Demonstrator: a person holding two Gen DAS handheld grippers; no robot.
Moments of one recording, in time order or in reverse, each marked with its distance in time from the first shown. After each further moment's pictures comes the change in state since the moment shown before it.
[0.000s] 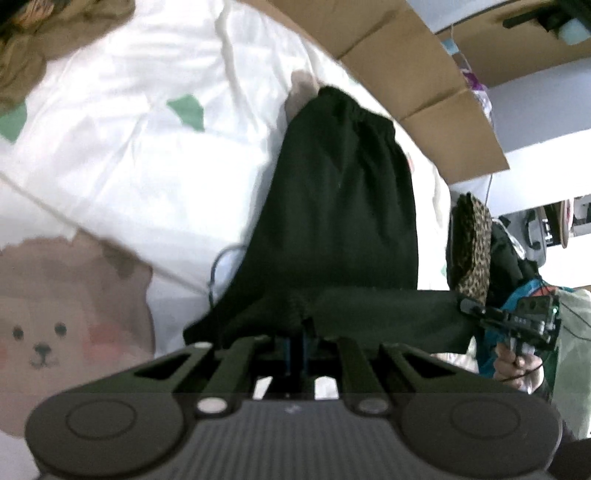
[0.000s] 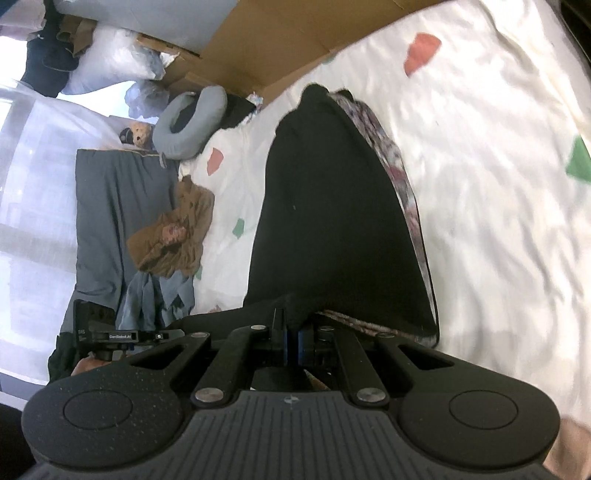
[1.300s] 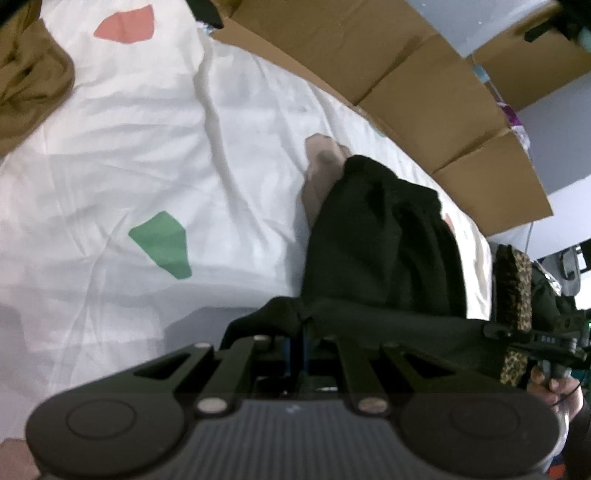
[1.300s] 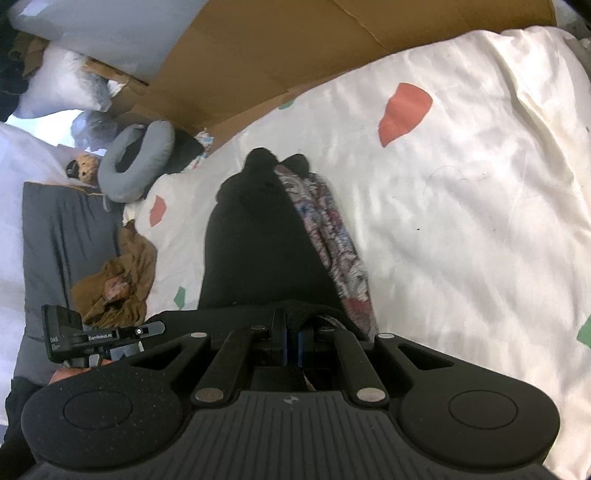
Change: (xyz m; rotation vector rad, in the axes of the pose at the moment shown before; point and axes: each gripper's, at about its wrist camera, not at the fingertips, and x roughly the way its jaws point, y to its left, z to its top) left arm 0.081 0.009 0.110 0.062 -0.109 0.082; right arm 0.054 -0.027 0.093 0.015 -0.074 -0.164
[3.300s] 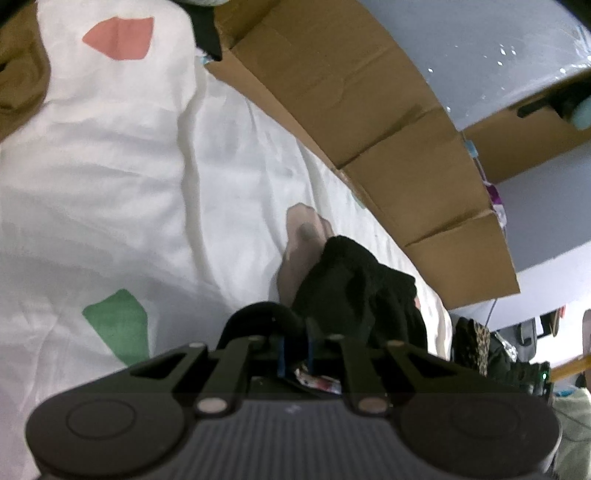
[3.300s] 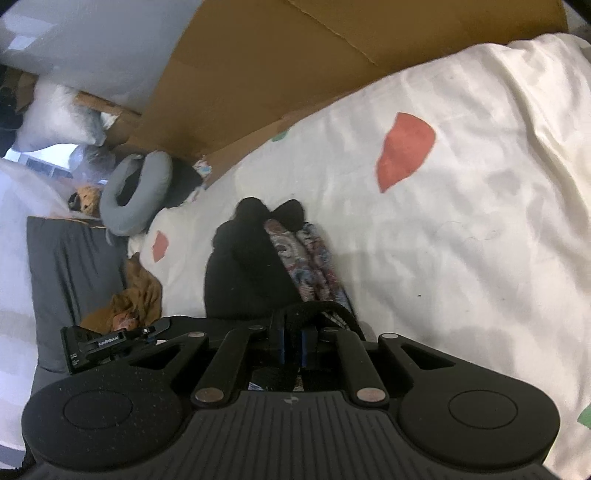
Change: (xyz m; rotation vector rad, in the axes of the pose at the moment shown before) left arm 0.014 0.019 0.037 -0.138 -0.151 -0.172; right arm 0.010 -0.016 0.045 0.061 -0.036 0.044
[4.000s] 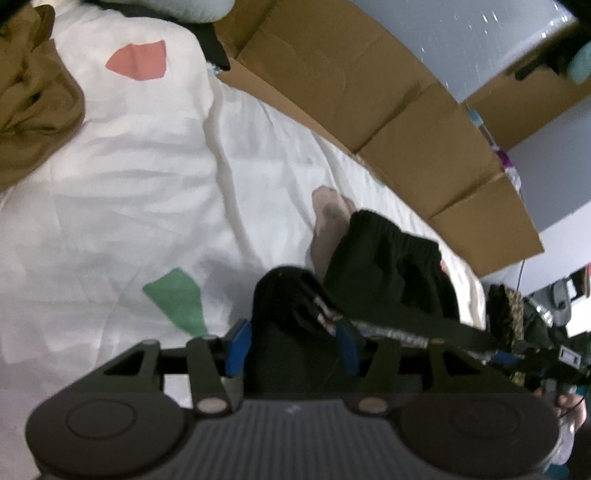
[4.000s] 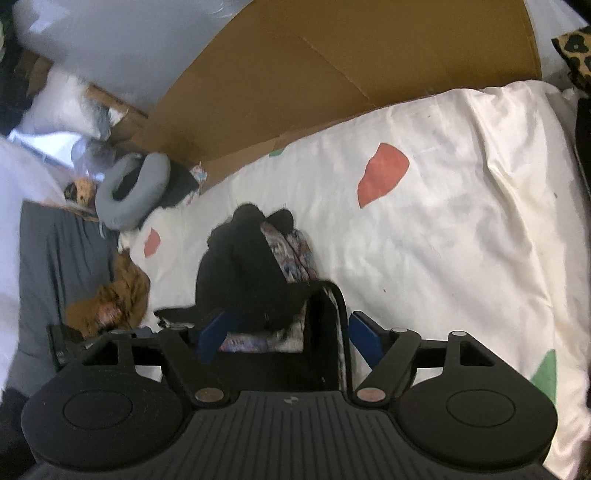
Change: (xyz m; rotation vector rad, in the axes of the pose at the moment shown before) left arm -0.027 -0.006 -0.030 0.142 0.008 0.137; right arm -0.044 0.011 -0.020 -0.108 -0.050 -0.086
